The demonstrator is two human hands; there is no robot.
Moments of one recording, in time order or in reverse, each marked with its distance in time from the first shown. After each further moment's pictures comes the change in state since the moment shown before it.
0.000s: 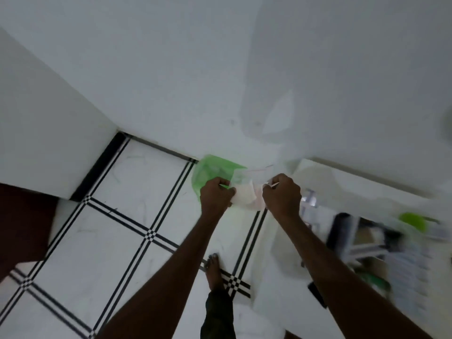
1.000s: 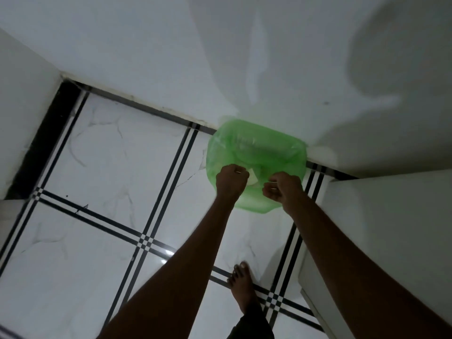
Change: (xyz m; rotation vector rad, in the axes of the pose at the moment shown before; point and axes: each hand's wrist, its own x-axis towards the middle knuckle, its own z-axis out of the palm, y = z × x) left_hand 0.344 -0.257 0.072 0.040 -0.228 -0.199; right_hand 0.185 0.106 0.389 0.551 -0.223 0.800
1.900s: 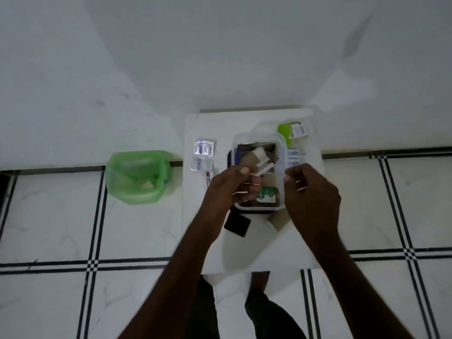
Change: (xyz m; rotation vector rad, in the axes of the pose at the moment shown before) left_hand -0.559 0.201 0.202 -0.376 -0.702 0.289; right_hand -0.395 0.045 -0.548 -0.525 0.727 -0.906
